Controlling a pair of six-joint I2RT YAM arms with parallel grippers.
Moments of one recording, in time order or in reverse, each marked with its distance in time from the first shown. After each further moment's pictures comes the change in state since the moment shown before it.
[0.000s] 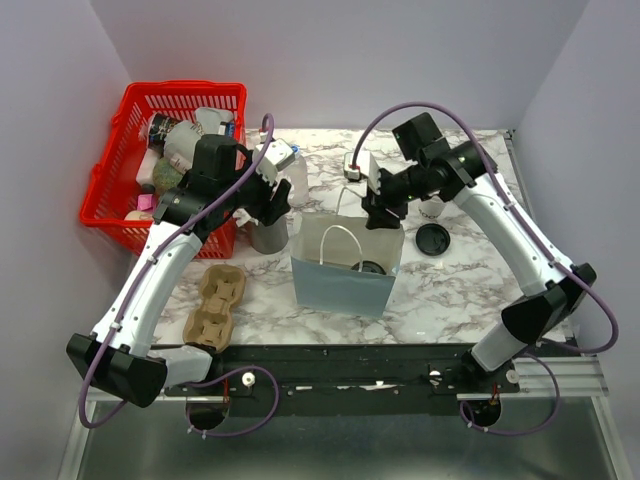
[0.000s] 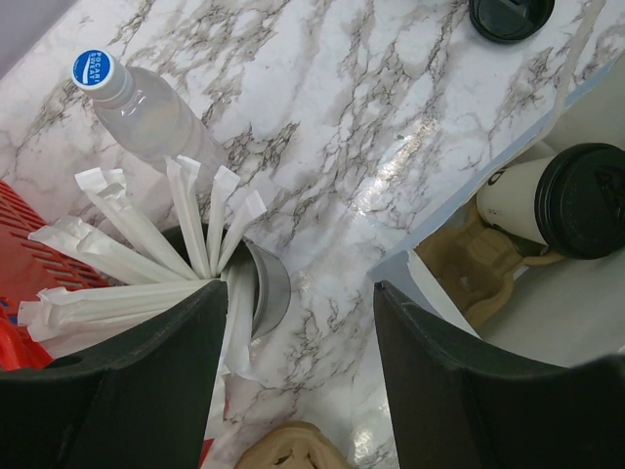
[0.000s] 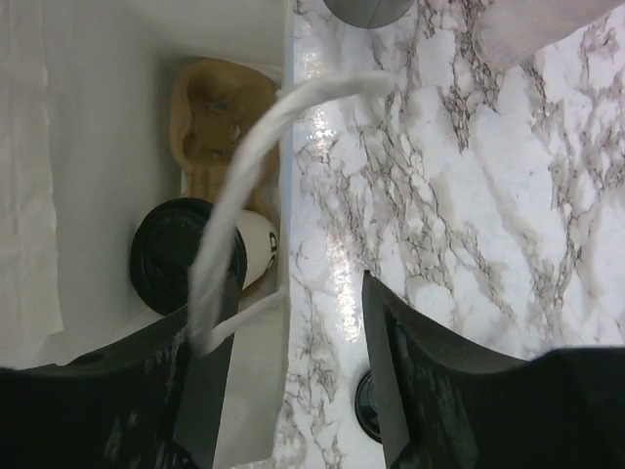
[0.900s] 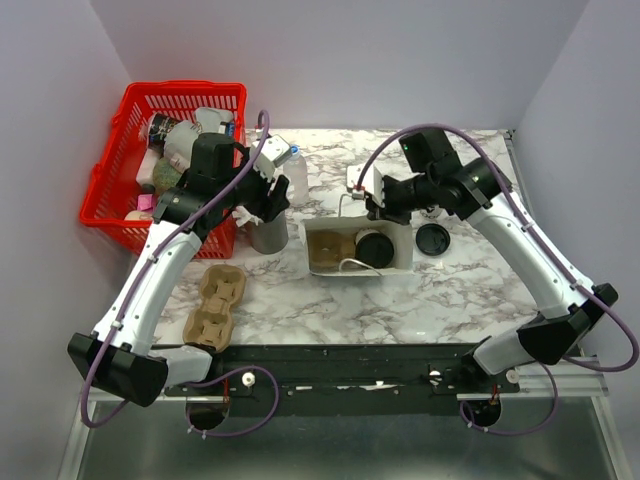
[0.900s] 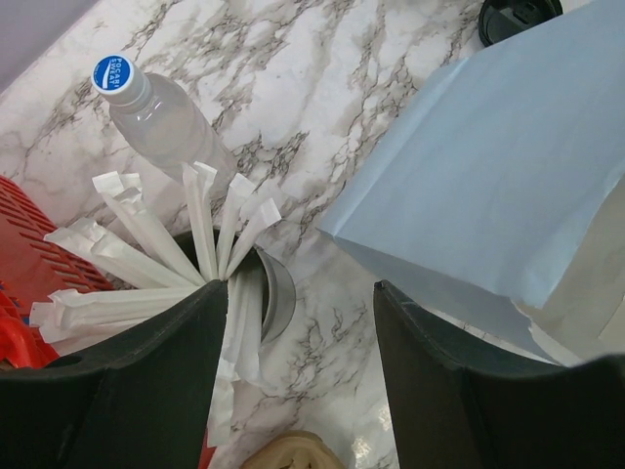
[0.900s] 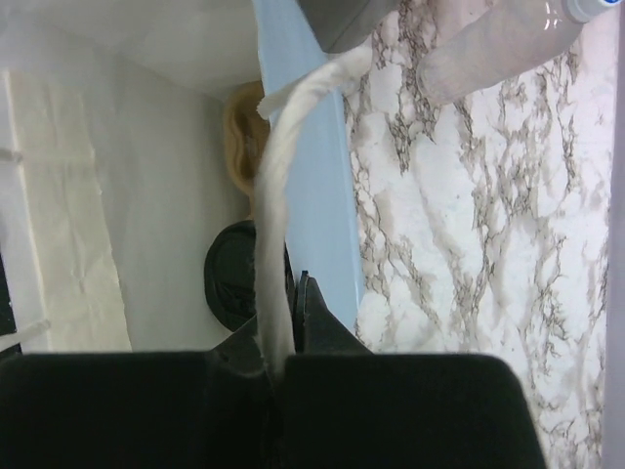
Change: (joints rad) left arm 0.018 0.003 -0.008 0.038 0.004 -0.023; right arm 0.049 -0.097 -0.075 0.095 0.072 -0.095
